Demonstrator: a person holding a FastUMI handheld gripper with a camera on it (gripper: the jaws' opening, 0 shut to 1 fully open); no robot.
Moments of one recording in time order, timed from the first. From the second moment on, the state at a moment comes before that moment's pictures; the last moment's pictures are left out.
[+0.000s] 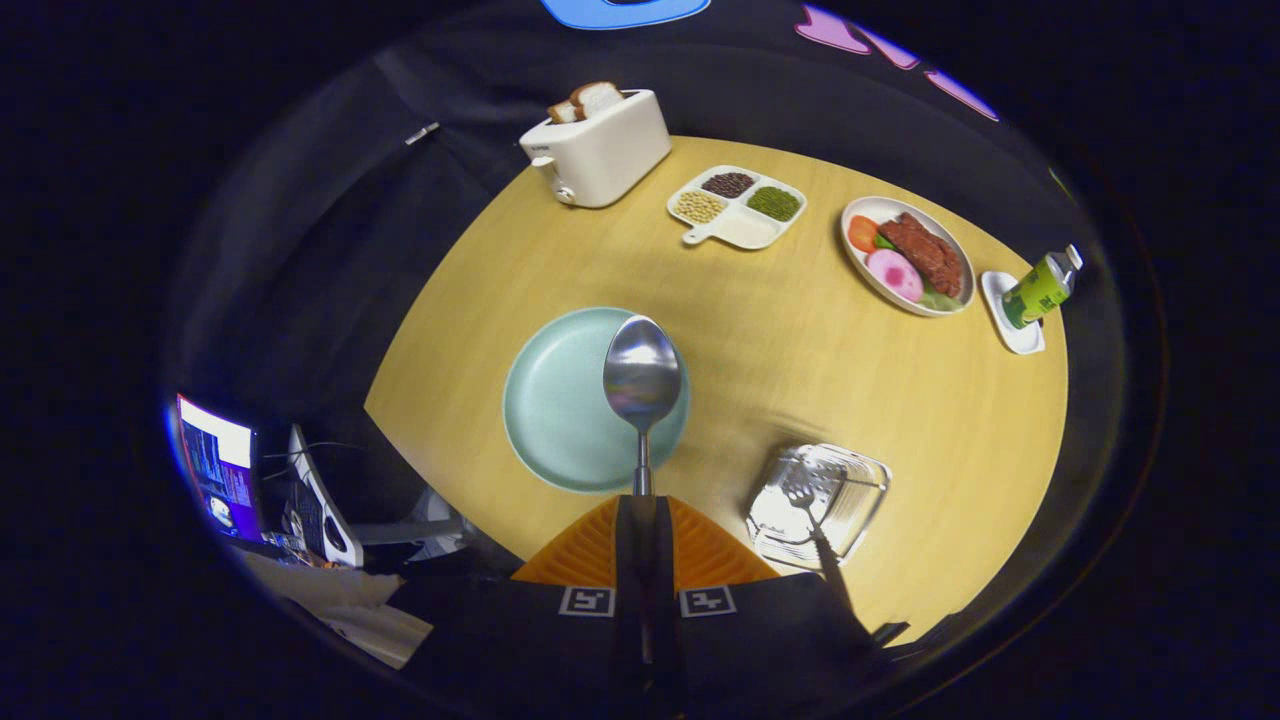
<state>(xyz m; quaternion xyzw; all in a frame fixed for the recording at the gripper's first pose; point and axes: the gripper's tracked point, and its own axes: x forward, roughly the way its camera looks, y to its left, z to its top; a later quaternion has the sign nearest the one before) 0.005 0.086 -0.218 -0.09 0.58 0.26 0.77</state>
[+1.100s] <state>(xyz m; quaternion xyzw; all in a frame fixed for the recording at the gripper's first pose) -0.017 -0.007 -0.254 -0.09 0.74 0.20 0.63</state>
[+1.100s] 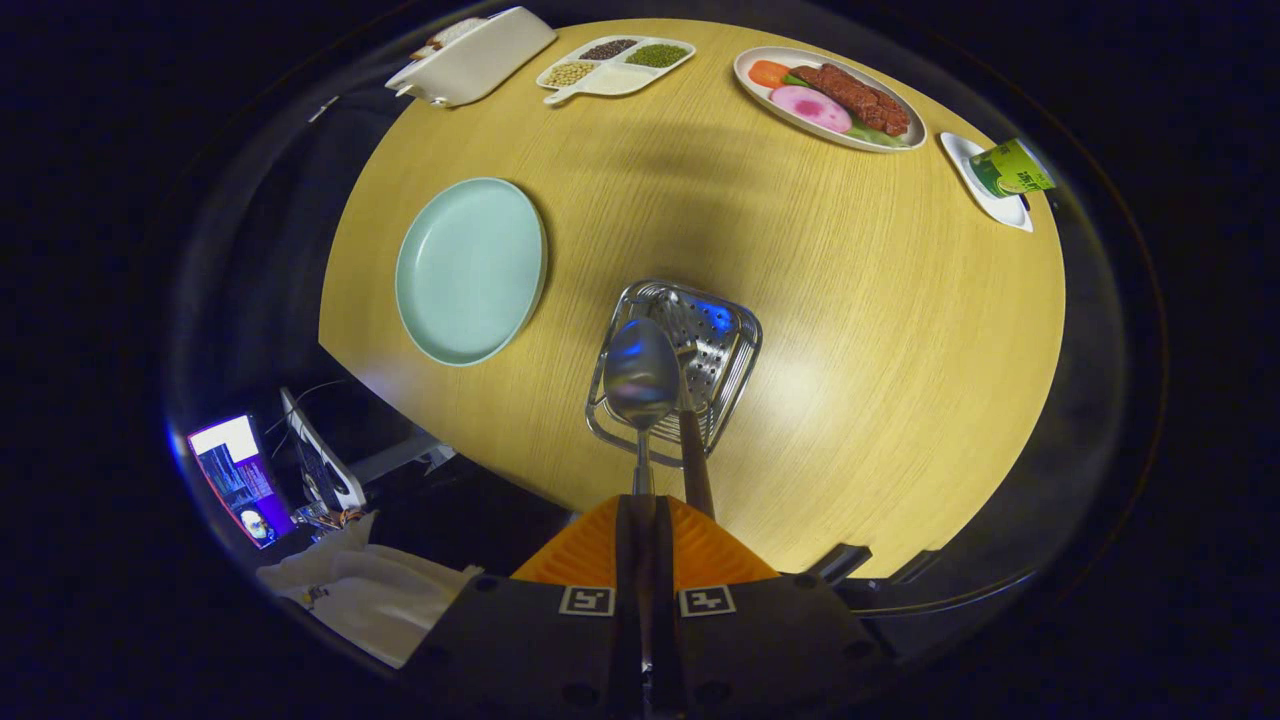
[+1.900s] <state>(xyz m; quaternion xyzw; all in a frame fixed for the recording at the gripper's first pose) 0.033 -0.010 -0.172 -0.04 0.58 0.20 0.79</state>
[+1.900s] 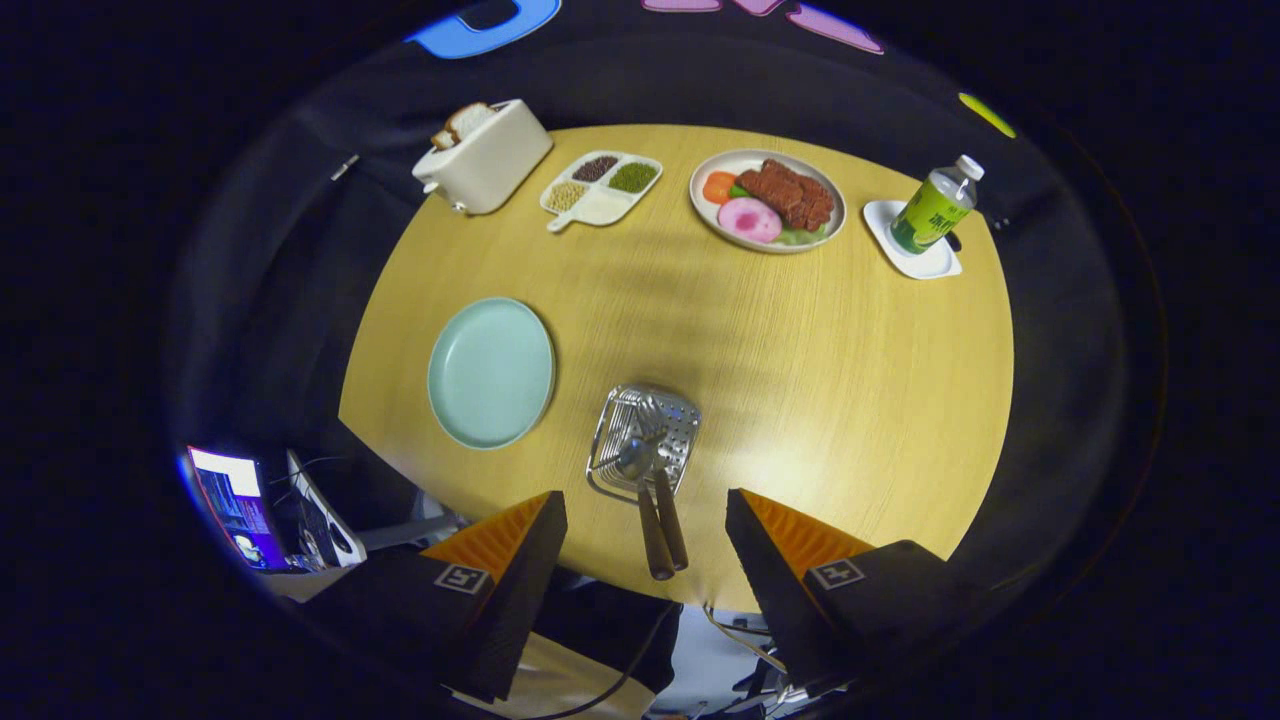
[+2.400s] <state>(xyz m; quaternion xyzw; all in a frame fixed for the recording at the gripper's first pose) 0.087 -0.013 -0.003 0.02 0.27 0.15 0.95</state>
